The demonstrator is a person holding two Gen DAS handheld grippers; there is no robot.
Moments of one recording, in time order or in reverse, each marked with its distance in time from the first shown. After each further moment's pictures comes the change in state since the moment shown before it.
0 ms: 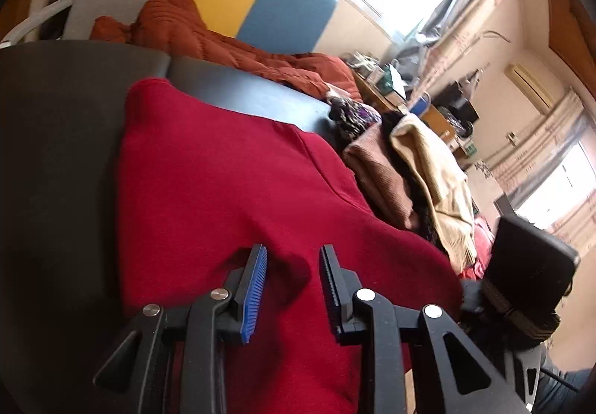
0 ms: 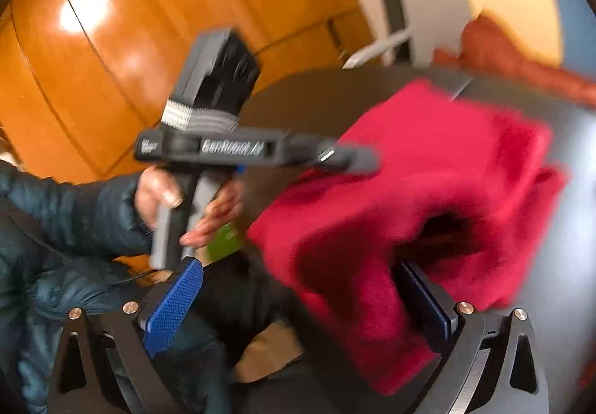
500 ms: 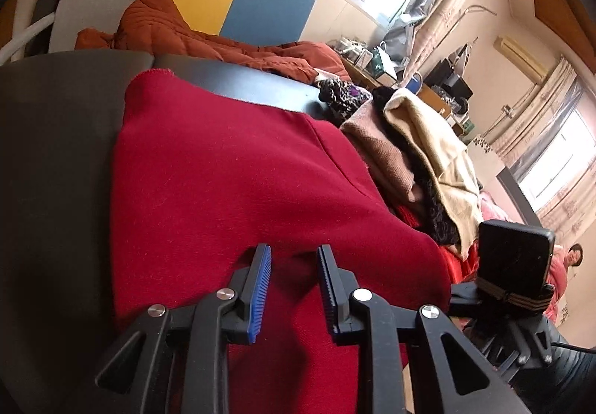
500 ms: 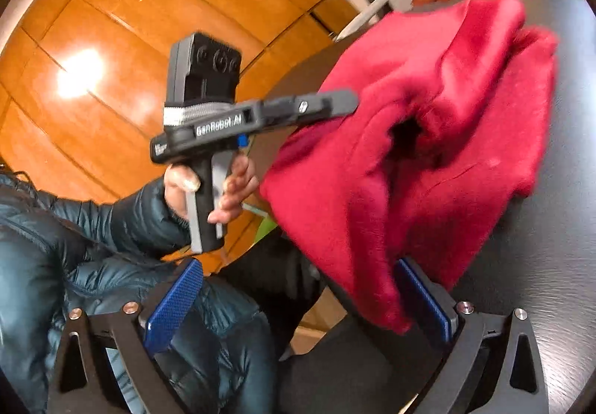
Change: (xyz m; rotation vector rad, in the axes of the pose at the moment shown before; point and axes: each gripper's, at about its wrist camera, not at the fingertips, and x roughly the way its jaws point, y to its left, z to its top) left arm 0.007 -0.006 -0.016 0.085 0.010 0.013; right arm -0.030 -0.025 -0.067 0.222 -0.096 0.086
